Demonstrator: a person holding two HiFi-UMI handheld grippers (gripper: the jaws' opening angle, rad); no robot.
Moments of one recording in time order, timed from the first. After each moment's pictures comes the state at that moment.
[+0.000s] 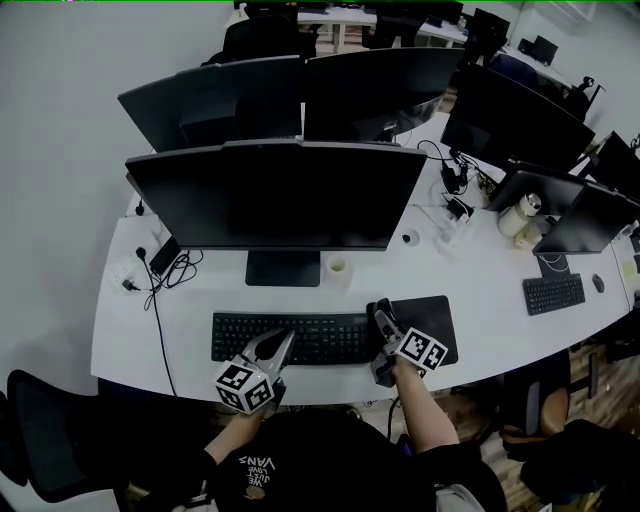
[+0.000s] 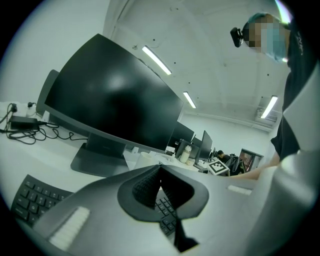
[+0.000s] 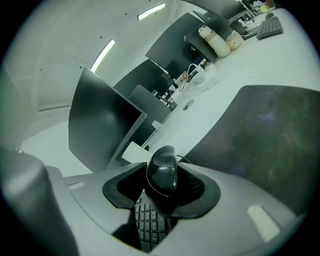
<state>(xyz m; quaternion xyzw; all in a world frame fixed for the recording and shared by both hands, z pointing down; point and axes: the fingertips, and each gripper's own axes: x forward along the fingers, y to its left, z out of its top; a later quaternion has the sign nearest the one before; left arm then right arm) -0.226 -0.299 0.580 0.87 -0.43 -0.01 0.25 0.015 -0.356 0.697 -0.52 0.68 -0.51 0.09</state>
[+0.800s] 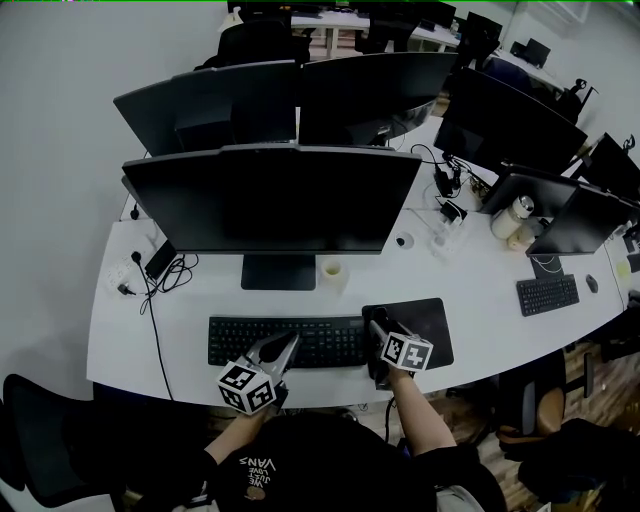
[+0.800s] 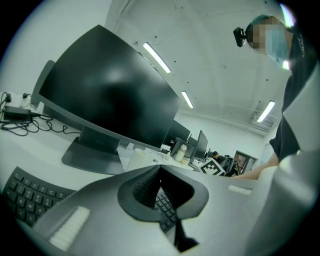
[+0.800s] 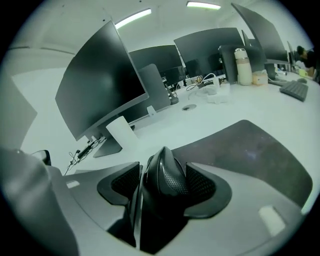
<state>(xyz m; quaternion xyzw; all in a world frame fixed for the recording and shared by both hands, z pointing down) -0.208 -0.297 0.585 0.88 -0.40 -0.01 0.27 0.031 -0.342 0.717 -0.59 0.68 -0.39 -0.15</state>
